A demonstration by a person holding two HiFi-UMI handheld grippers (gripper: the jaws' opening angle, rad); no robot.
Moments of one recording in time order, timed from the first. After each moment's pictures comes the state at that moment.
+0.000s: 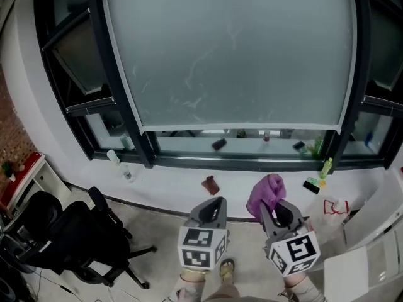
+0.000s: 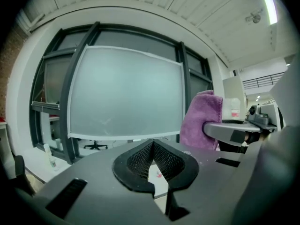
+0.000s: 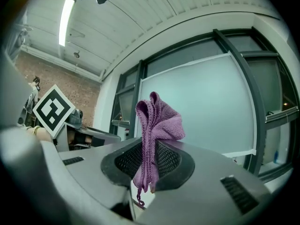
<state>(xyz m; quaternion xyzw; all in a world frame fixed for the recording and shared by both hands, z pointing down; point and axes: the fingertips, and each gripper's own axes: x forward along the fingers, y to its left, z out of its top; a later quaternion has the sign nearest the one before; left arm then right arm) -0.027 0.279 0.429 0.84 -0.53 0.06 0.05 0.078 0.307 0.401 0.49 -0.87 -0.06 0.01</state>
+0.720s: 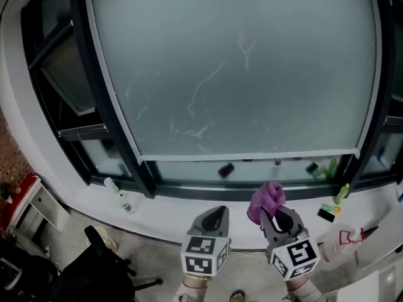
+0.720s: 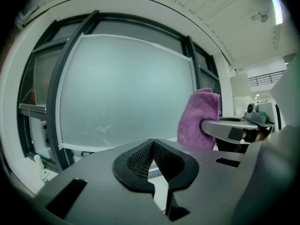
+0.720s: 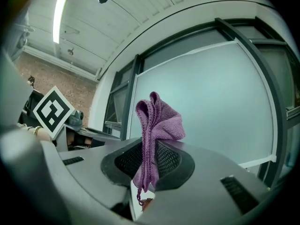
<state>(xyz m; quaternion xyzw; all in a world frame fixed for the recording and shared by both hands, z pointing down) -0.074 0.052 0.410 0.85 -0.52 0.07 0.04 0.027 0.079 0.379 0.49 -0.87 -0.07 0.00</state>
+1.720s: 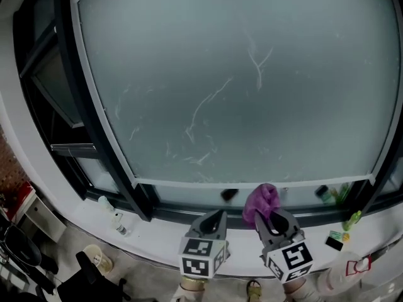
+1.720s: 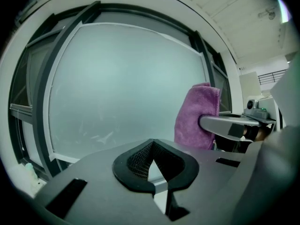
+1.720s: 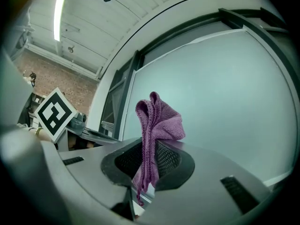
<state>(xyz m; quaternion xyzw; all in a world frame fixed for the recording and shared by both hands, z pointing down) -0.088 -0.140 0.397 0.84 -0.53 0.07 0.04 0.003 -0.113 0.357 0.46 -0.88 -0.09 -0.01</state>
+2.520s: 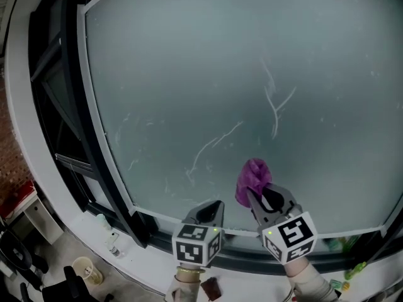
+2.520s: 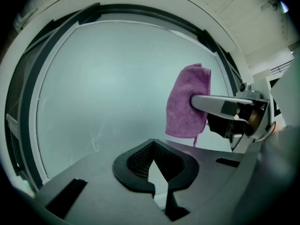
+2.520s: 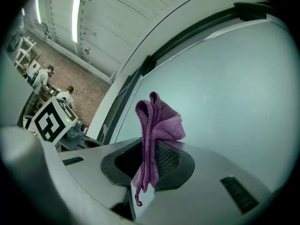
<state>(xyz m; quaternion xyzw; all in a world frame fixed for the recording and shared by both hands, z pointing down) -0.088 -0.338 0.300 0.82 -0.57 0.04 0.01 -0.013 -0.318 0.221 0.38 -0.90 -0.20 -0.02</state>
